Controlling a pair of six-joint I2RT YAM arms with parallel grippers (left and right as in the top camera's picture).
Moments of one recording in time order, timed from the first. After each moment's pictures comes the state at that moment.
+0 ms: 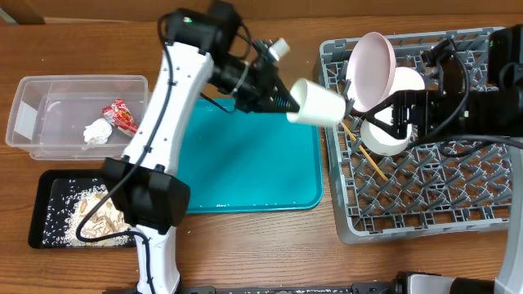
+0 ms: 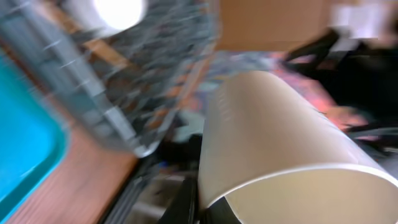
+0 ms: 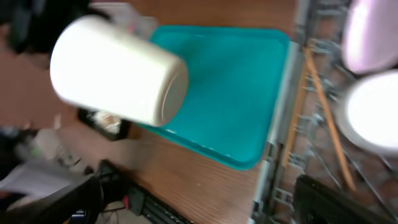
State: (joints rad) left arm -0.30 2.13 2.27 -1.69 1.22 0.09; right arm -0.08 1.49 1.92 -1.64 -0.71 -0.18
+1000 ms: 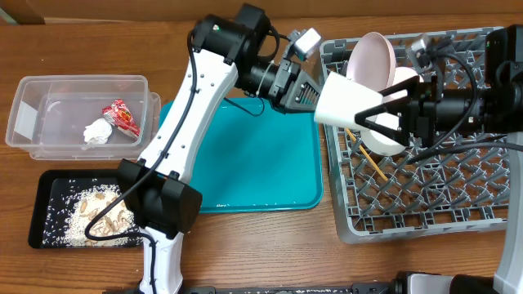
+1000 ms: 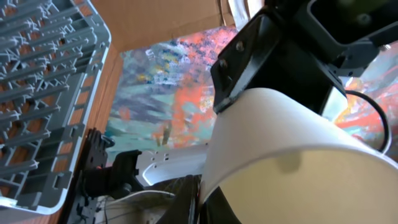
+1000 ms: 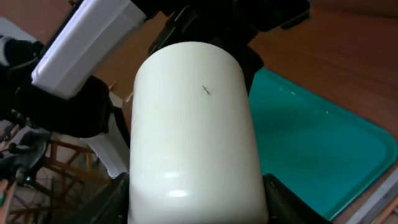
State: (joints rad) left arm -0.42 2.13 2.27 -1.61 1.54 0.19; right arm -0.08 1.50 1.90 -1.64 -1.13 -0.60
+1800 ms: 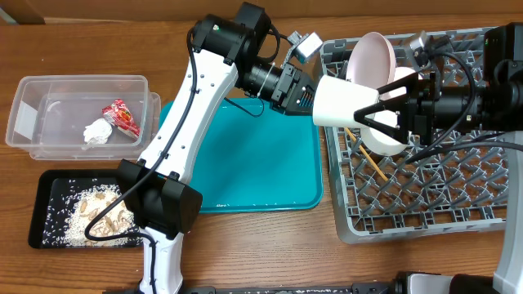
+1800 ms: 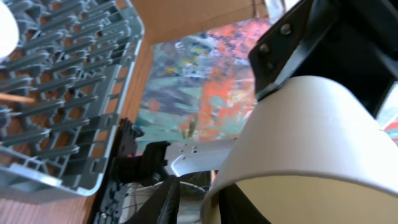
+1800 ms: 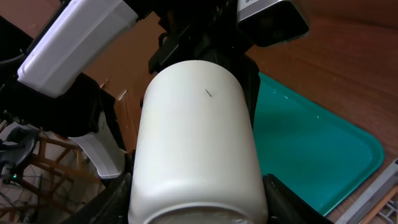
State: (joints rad) left arm -0.43 2.13 2.27 -1.59 1.41 0.19; right arm -0.08 1.51 1.90 -1.61 -1.11 -0.61
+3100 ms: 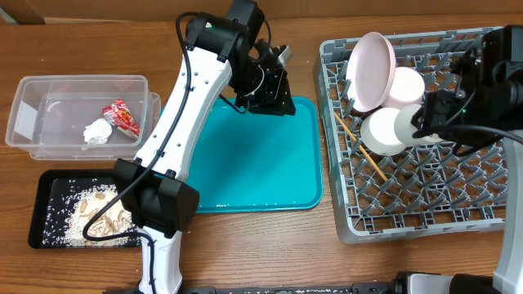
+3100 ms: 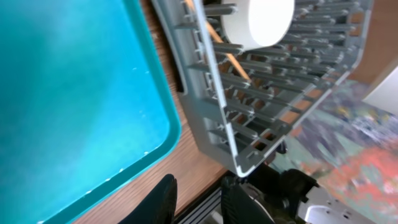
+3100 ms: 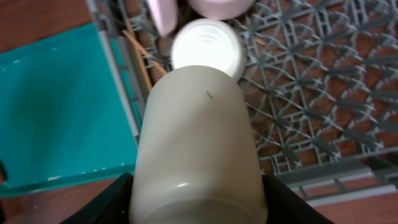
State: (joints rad) left arm -0.40 2.13 2.27 -1.54 0.65 -0.20; right arm -0.08 1.51 1.88 -1.64 -0.09 0.17
